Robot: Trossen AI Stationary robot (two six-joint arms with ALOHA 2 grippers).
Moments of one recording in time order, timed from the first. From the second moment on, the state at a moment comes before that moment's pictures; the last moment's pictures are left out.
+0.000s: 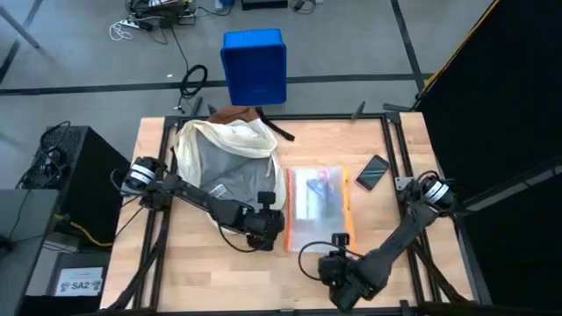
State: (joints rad) left arm -0.34 1.83 1.13 -0.27 -0.46 -0.03; right arm 0.80 1.96 1.49 -1.01 0.55 0.79
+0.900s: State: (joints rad) left arm -0.36 1.82 1.34 -0.34 -0.46 0.10; right arm 0.72 2.10 1.48 -0.50 0.91 0.41
